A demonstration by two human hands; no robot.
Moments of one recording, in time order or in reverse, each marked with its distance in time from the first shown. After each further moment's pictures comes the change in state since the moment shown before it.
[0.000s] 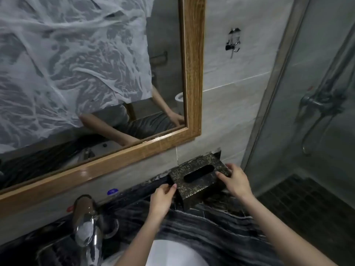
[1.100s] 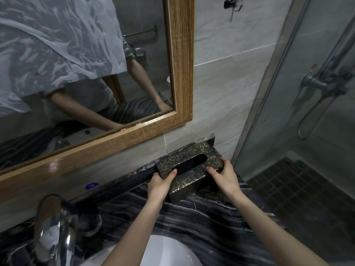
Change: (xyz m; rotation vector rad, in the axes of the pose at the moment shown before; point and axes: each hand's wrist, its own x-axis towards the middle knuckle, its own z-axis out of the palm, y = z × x) left_hand 0.043 0.000 0.043 -0.231 0.031 -0.230; right_hand 0.015 0.030 0.037 0.262 -0.028 0.142
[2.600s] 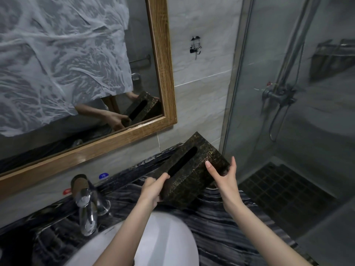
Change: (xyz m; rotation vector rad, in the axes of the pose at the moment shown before) left_hand -0.140 0.008 -0.038 -0.219 -0.168 -0.032; right_hand -0.169 -0.025 -0.077 0.564 0.038 -0.078
